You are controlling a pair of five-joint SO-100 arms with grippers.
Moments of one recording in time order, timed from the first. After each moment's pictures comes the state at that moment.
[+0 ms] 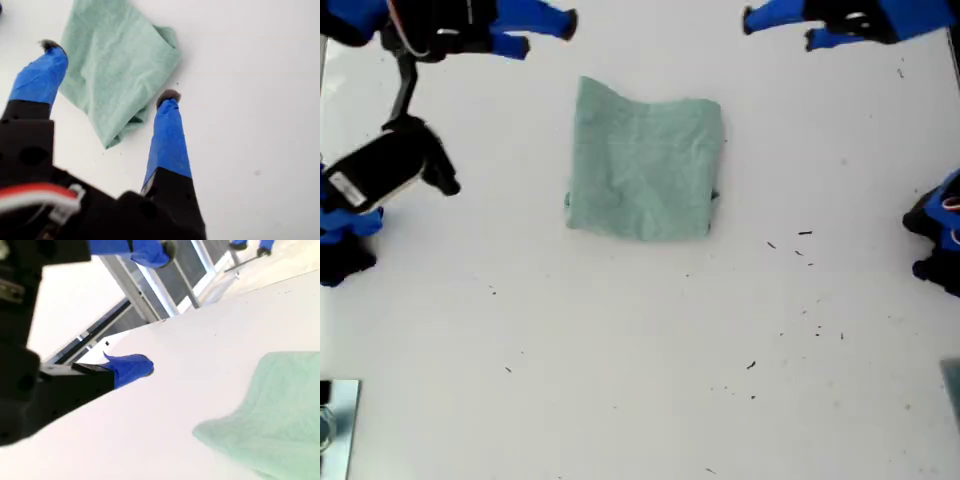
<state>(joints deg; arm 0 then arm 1) -33.8 125.2 97.4 68.0 30.3 47.4 134.6 93.5 86.7 -37.3</state>
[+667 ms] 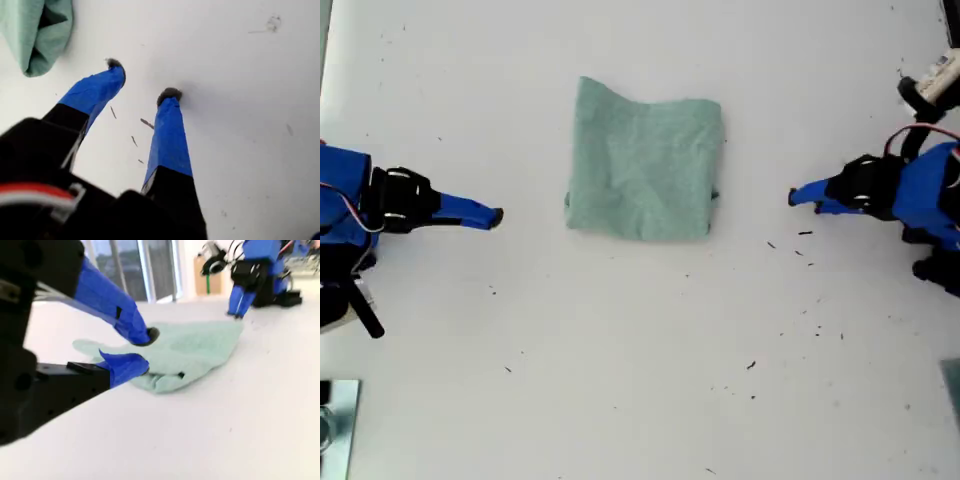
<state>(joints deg) -8.3 204.2 184.6 57.0 3.3 25.1 198.9 174.9 77.2 -7.8</state>
